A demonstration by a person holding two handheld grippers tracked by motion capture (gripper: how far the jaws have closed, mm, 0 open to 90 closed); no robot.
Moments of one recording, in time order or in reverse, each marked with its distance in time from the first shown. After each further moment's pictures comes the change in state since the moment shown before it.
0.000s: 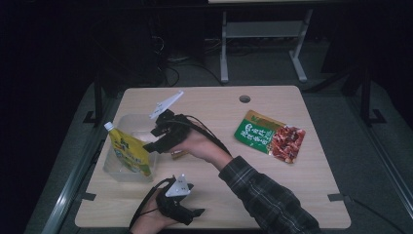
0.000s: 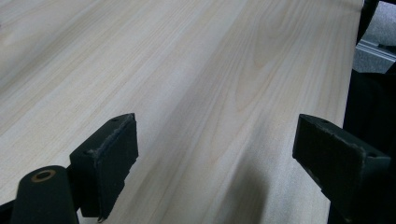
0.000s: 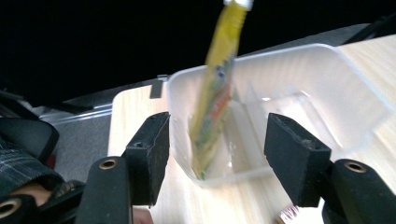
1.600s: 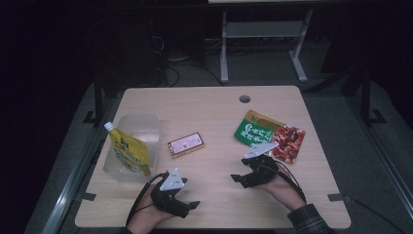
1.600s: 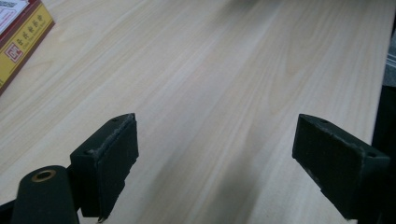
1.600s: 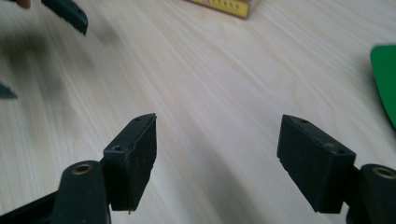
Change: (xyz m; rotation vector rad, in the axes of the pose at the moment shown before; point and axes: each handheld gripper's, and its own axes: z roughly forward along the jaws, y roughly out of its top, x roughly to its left) left arm 0.014 0.001 -0.011 -0.009 0.073 -0.040; right arm -0.007 -0.234 -0.096 0.092 -0.328 0.274
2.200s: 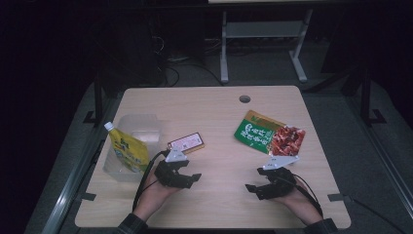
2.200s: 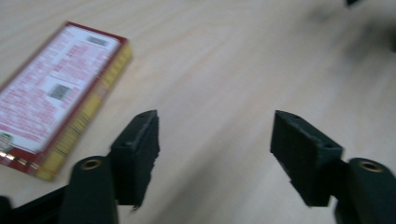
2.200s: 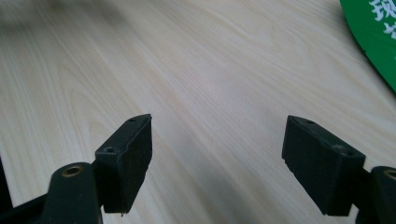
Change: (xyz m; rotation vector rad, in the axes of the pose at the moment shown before) left arm 0.043 0.045 0.010 0.005 0.114 -0.163; right arm -0.002 -0.048 -0.025 -0.031 -0.034 0.069
